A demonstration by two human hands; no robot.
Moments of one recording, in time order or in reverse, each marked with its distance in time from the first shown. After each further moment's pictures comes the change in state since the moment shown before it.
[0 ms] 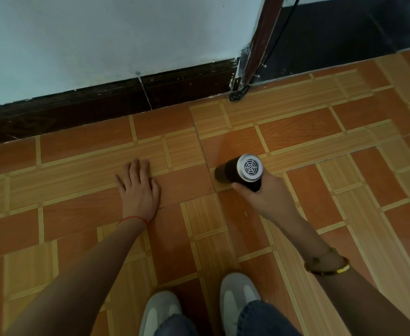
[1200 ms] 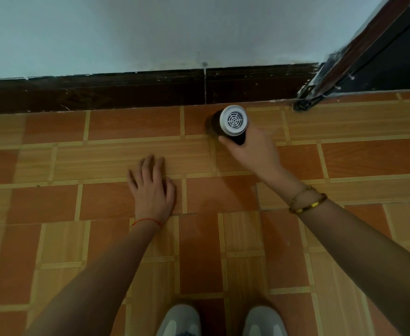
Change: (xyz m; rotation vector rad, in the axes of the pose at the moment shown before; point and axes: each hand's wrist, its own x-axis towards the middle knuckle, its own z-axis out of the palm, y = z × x) left_hand -0.002 -0.046 -0.016 -0.054 0.104 -0.183; right_hand 0.130 -0.117 0.085 -0.097 -0.106 -0.341
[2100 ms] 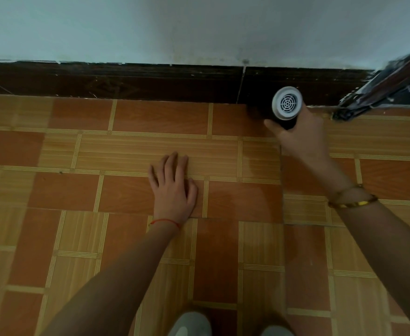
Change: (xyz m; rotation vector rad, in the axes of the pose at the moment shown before) left_hand 0.003 -0.001 0.001 -0.015 0.016 0.006; right_hand 0.046 0.011 -0.018 -0.029 0.093 0.001
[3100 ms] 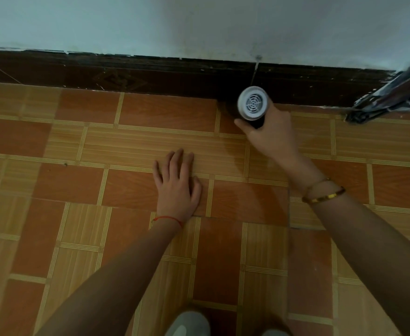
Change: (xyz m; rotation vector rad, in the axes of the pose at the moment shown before) left_hand 0.000 0.000 0.000 0.003 0.018 0.010; right_hand 0.006 -0.041 0.045 0.009 -0.116 -0.120
